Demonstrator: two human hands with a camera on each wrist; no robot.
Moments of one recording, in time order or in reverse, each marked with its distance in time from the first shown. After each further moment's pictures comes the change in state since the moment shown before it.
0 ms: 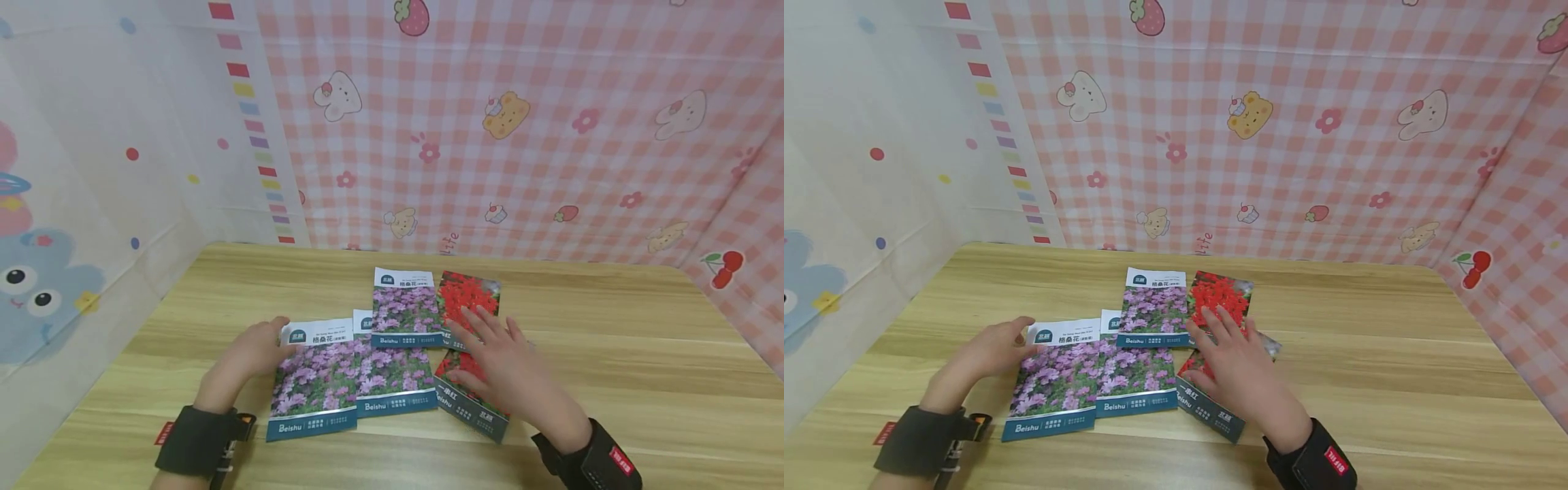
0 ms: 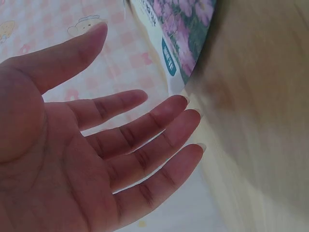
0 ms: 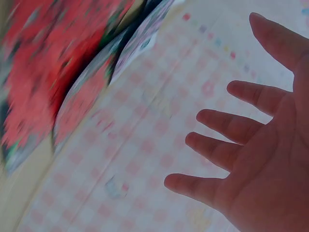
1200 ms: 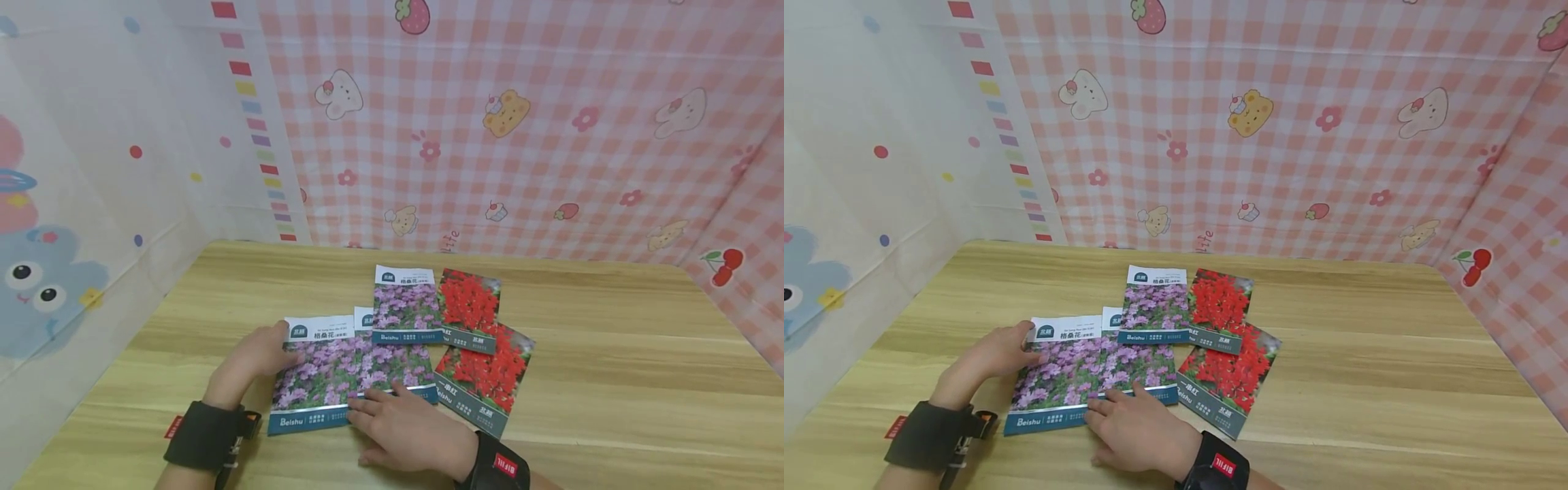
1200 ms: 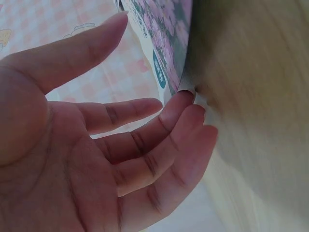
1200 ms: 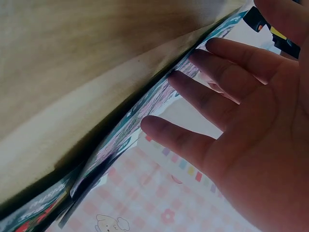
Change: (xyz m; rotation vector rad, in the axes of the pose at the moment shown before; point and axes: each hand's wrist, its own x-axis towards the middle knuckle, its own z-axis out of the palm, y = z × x) left_hand -0.003 0.000 0.006 0.017 -0.041 -0.021; right_hand 0.025 -0.098 0.047 0.089 -0.388 -0.443
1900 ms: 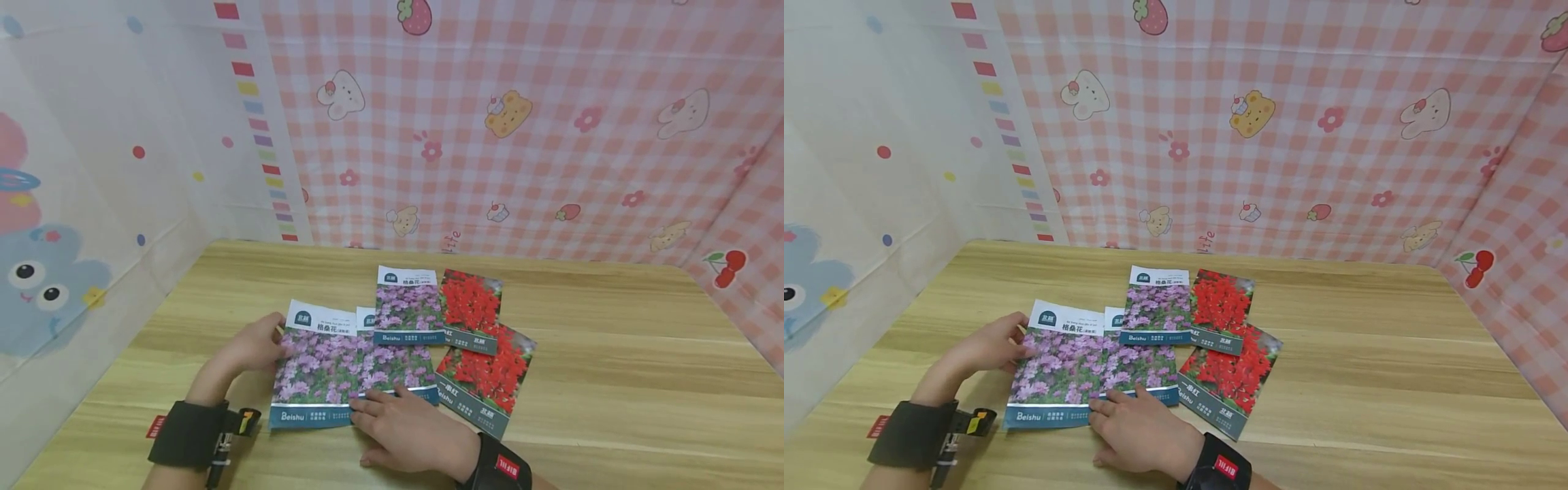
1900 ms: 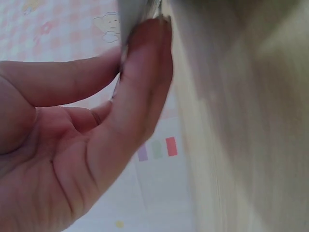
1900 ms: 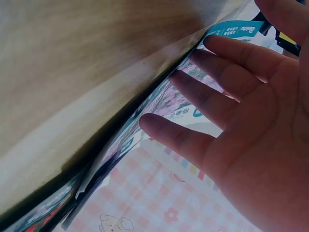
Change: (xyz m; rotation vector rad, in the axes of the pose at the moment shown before) left_hand -0.004 -0.008 -0.013 -0.356 -0.049 0.023; right_hand -0.002 0.002 0.002 0.022 0.011 -0.017
